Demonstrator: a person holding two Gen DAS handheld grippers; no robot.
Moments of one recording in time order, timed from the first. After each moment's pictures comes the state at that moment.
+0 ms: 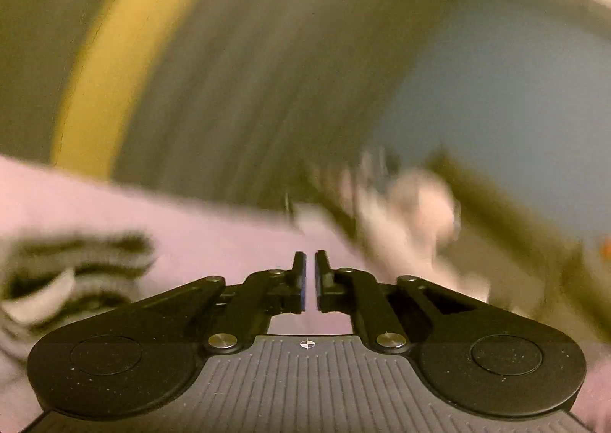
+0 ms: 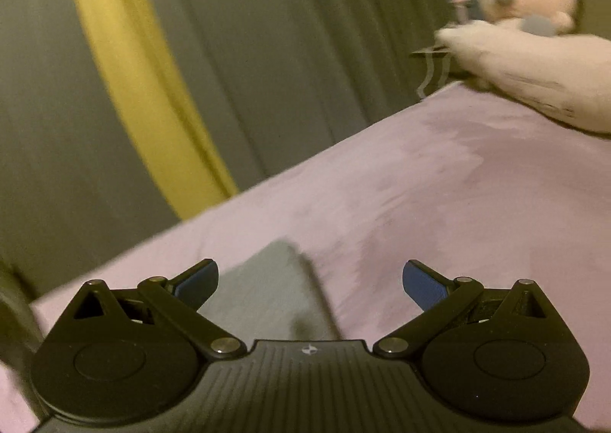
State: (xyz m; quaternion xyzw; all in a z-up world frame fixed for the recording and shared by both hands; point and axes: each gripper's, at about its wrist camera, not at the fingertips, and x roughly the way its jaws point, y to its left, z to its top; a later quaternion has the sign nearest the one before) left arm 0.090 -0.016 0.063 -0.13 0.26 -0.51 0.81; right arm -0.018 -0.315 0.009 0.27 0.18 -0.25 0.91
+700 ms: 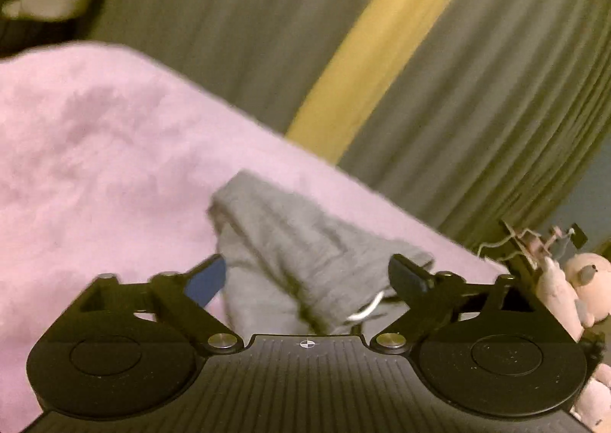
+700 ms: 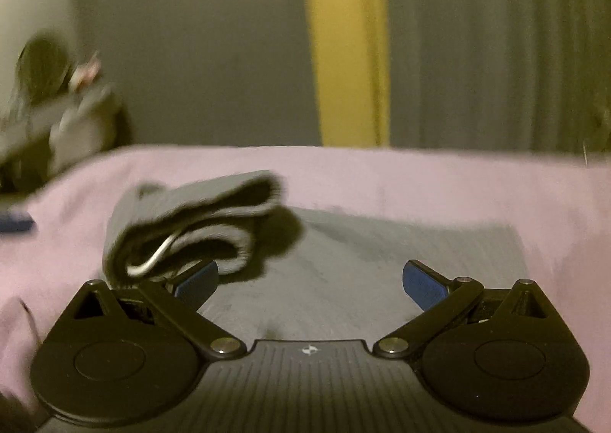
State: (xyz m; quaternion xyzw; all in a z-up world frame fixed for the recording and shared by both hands) left arm 0.101 0.137 0.022 -0.23 0.33 -0.16 0.90; right arm 0.067 -0.171 -0.002 0.02 0.26 -0.01 0.96
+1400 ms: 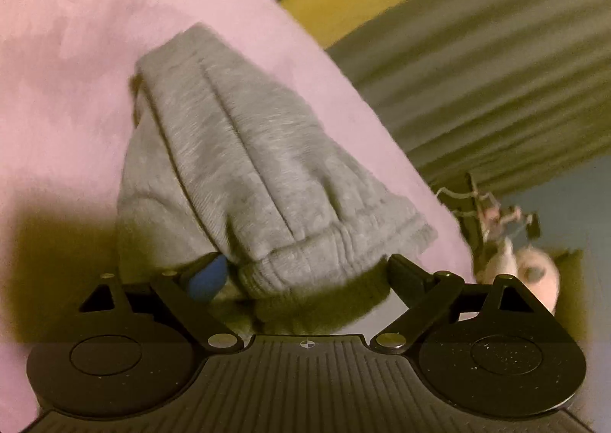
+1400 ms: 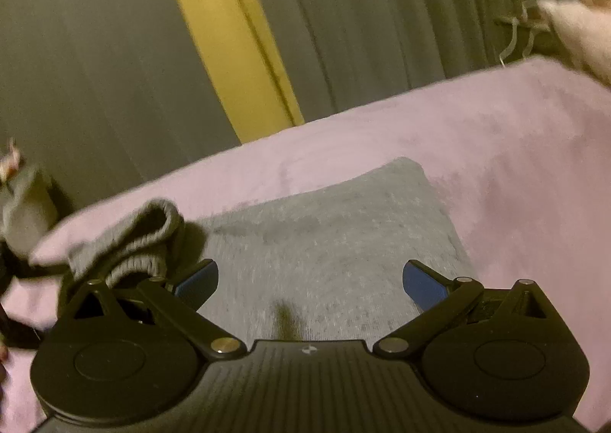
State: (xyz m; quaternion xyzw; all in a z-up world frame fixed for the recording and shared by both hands) left arm 0.223 0.092 -0.053 -0.35 0.49 -0.23 0.77; right arm 0.033 -0.243 -0.010 0.23 0.27 -0.14 0.93
